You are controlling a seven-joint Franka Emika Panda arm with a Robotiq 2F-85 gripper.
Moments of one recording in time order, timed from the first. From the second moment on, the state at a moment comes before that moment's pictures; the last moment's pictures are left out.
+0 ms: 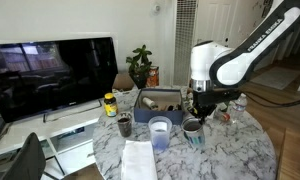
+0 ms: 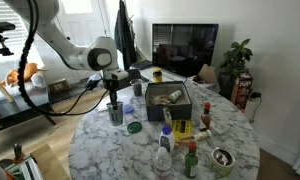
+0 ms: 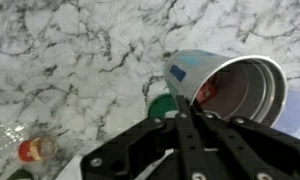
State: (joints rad) arm 0.19 0.11 0.06 -2.43 -0.05 2.45 0.87
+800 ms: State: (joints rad) arm 0.17 -0.12 0.12 -2.35 -0.27 2.18 0.97
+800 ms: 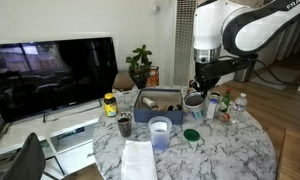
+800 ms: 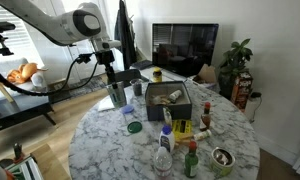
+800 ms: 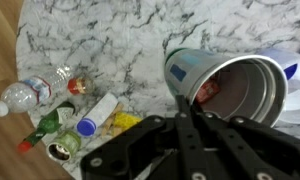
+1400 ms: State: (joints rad) arm 0.15 -0.05 0.21 -2.04 -0.79 1.99 1.08
